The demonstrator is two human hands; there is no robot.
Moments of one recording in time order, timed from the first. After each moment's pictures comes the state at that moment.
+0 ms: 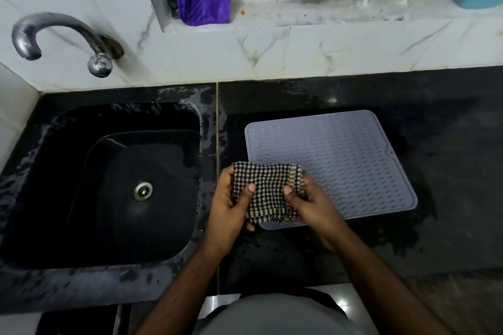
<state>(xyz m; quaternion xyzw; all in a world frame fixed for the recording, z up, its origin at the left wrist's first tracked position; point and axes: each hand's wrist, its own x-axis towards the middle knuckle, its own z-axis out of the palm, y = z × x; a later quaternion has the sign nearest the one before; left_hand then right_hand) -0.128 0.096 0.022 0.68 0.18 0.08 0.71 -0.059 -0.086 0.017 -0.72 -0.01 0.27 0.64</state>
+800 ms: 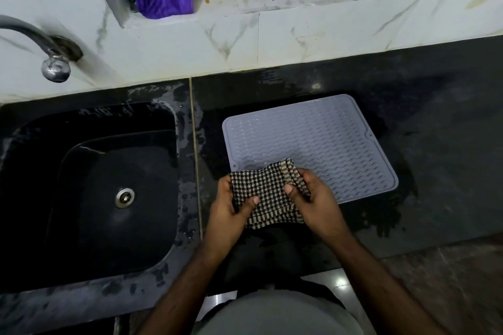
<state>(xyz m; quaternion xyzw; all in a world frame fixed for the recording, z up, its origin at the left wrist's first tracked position) -0.125 0.074 -0.012 0.76 0.14 0.03 0.63 -0.066 -0.124 0.012 -0.83 -0.04 0.12 0.55</state>
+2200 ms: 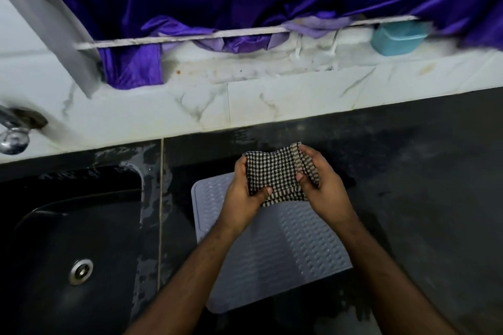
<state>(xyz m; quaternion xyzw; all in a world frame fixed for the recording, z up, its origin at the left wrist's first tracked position) 0.070 0.014 0.035 0.78 0.05 0.02 0.63 0.103 -0.183 0.072 -0.86 -0.13 0.00 0.50</state>
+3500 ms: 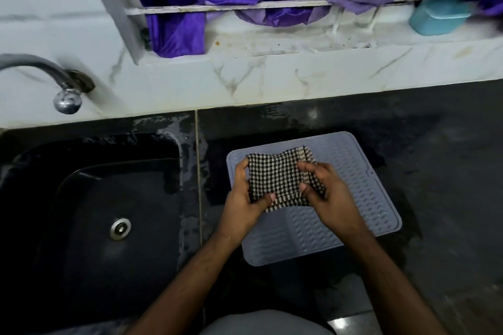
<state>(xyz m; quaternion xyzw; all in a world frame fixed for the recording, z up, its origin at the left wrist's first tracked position) -0.036 0.083 0.028 0.74 0.09 -0.01 0.66 0.013 -0.124 0.057 -0.86 -0.16 0.03 0.49</state>
